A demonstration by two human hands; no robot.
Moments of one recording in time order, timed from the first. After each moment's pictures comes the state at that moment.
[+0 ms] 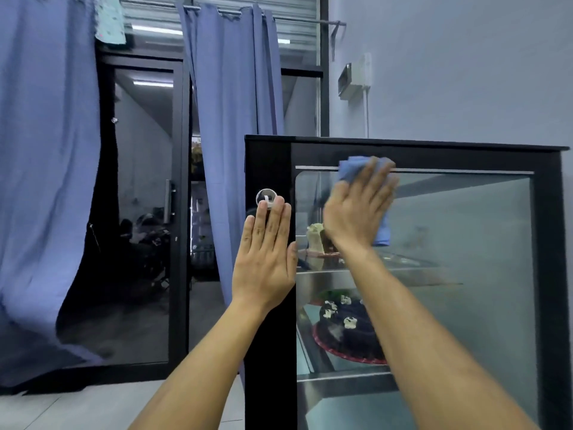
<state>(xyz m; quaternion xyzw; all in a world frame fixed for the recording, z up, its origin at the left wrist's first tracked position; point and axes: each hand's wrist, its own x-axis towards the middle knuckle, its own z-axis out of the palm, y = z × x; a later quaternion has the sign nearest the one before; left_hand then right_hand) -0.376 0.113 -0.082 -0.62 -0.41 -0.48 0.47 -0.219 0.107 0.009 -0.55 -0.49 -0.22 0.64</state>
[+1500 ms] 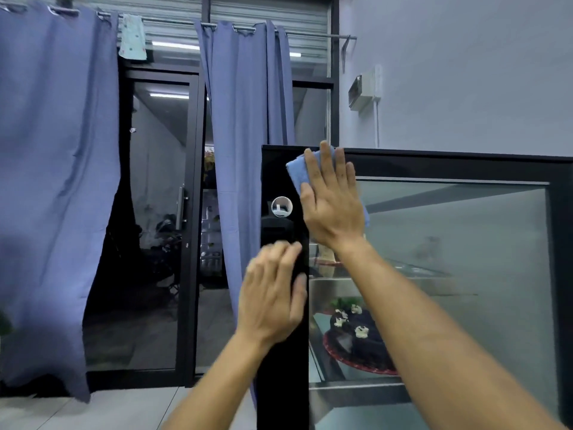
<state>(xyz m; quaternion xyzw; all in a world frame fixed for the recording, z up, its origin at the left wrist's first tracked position) -0.392 0.086 -0.116 -0.67 -0.34 -0.54 0.38 -0.253 0.104 0.030 -0.40 -0.64 -0.40 0.52</state>
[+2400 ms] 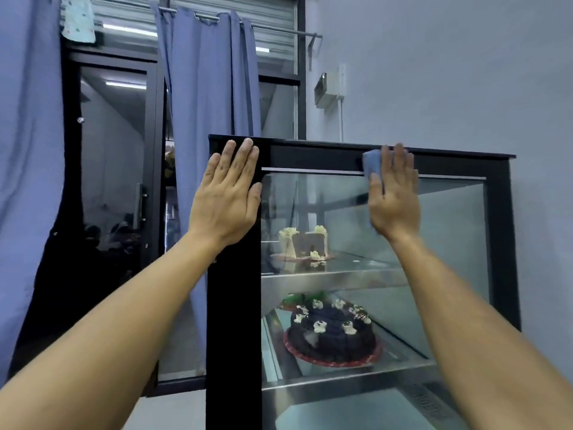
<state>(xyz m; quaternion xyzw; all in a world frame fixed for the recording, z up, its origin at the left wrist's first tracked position) -0.389 0.117 0.023 -0.65 -0.37 -0.47 0.47 -0.064 0.115 0.026 -0.49 -0.54 -0.33 0.59</state>
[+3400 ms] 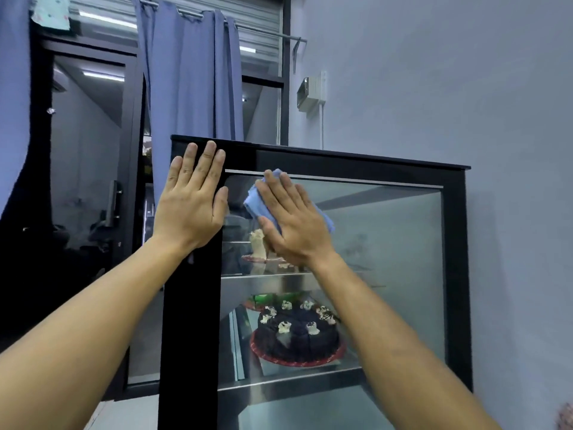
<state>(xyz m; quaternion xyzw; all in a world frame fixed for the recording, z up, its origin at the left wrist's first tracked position) -0.375 0.119 0.020 -0.62 -0.37 -0.51 0.48 -0.146 0.103 -0.006 -0.33 -0.71 -0.48 0.41</state>
